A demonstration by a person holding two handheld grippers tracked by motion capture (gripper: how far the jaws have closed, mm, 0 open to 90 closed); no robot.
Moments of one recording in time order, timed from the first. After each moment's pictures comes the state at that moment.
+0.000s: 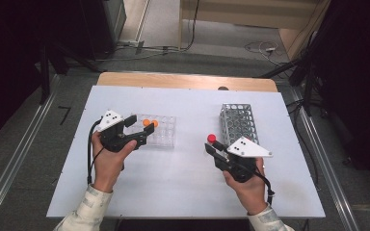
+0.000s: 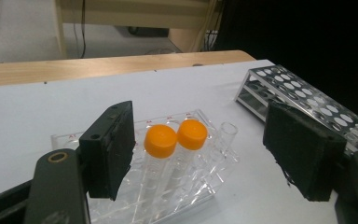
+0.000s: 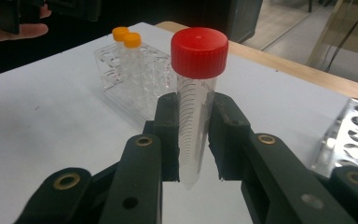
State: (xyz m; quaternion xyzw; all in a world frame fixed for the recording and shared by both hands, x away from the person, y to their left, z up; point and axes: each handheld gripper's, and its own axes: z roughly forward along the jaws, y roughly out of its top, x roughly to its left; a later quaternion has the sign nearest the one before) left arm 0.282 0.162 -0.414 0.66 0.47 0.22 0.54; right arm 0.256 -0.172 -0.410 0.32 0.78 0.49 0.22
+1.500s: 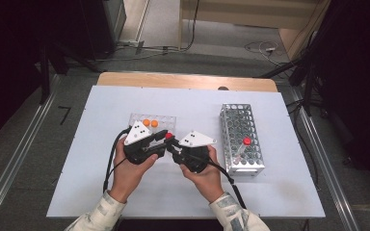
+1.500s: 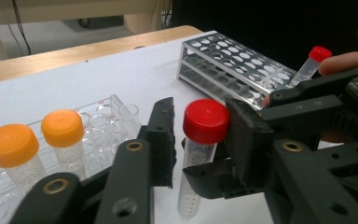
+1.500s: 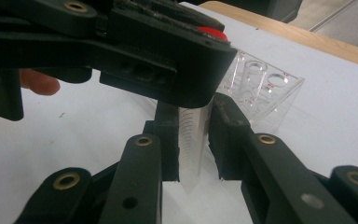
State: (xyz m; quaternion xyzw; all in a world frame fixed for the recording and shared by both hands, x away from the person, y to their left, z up) left arm 0.267 0.110 -0.422 0.73 0.39 0.19 0.54; right arm 0.282 -0.074 -0.439 0.29 0.81 0.48 0.17
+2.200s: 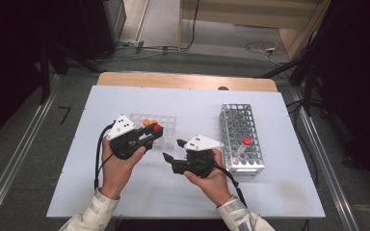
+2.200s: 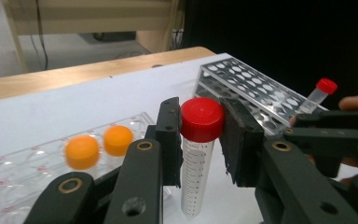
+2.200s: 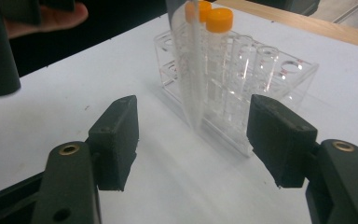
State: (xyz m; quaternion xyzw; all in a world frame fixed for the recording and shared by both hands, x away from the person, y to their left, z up) left arm 0.267 0.143 -0.404 0.69 0.42 0.20 0.56; right arm 0.273 -0.088 -0.440 0.29 0.81 0.49 0.13
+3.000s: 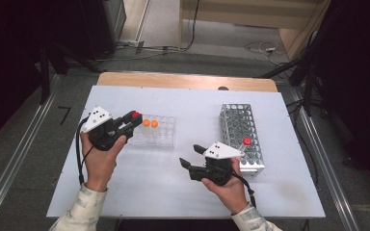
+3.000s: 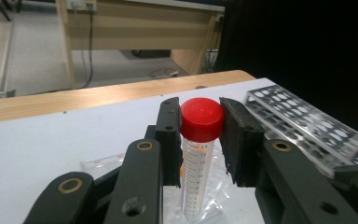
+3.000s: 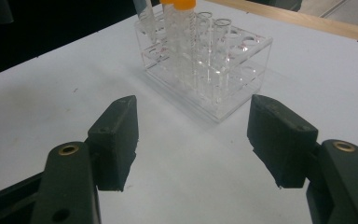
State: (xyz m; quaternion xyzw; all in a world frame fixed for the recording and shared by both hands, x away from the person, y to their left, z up) left arm 0.274 0.185 -0.393 0.64 0.46 0.26 0.56; right arm 0.259 -0.132 -0.444 0.31 0.80 0.49 0.14
